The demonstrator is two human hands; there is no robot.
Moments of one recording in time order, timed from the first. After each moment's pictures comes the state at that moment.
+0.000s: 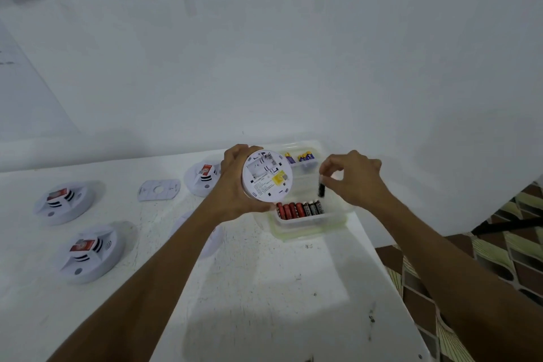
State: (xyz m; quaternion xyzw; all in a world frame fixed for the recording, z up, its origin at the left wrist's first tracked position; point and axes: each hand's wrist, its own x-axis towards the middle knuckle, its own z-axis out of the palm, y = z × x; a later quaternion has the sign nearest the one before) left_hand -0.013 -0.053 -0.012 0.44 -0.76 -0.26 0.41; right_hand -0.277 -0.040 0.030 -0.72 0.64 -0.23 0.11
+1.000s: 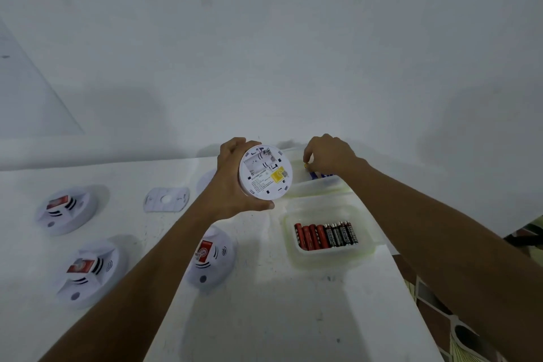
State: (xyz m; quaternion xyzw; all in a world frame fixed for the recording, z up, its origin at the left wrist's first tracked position) left_hand 0.023 -0.095 -0.004 0.48 -0.73 -0.29 0.39; right_hand -0.210 -0.188 0.019 -0.79 0.61 0.00 0.08
